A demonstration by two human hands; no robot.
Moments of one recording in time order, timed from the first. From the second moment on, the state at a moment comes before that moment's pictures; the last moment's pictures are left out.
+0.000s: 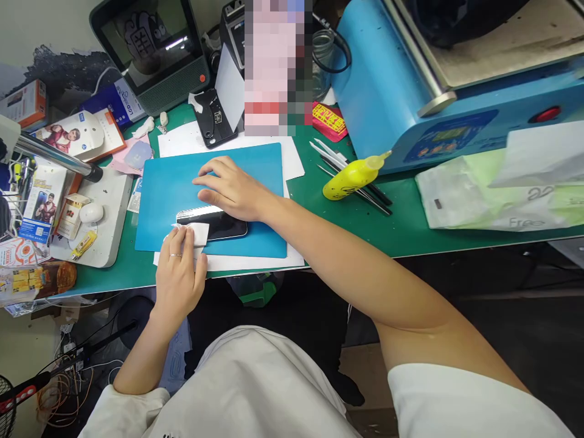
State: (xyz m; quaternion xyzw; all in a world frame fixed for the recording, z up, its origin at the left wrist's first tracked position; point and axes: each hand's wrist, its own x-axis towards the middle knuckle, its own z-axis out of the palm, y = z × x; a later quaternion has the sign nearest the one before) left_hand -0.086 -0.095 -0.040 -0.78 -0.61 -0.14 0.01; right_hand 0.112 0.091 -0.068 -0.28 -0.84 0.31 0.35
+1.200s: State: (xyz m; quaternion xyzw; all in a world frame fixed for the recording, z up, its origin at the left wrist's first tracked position) left_hand -0.076 -0.086 -0.042 -0.78 -0.60 -0.14 0.03; right_hand 0.113 0.088 -0.066 -0.28 -0.85 0.32 0.30
